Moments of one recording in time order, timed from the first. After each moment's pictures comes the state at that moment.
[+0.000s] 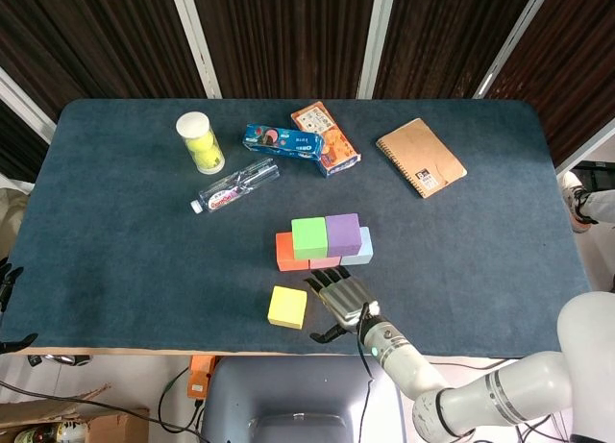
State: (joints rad) left arm -0.14 -1.04 -0.04 -1.44 1.32 1.24 -0.06; right arm 1.19 -1.35 0.03 -2.15 -0.32 1.11 -0.76
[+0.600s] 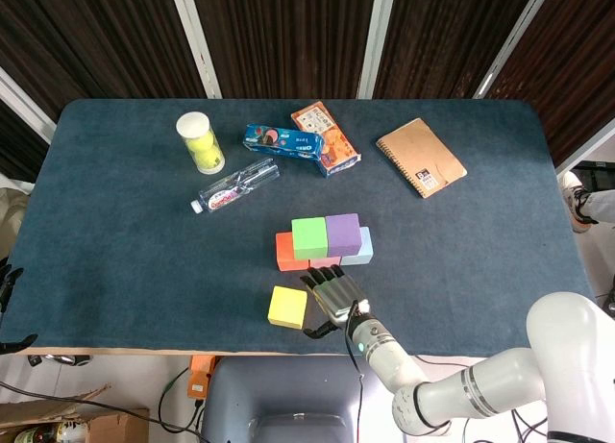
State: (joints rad) left arm -0.14 -1.04 -0.04 -1.43 1.32 1.24 -0.07; right arm 1.21 -1.46 0.06 -2.05 -0.24 1.13 -0.78
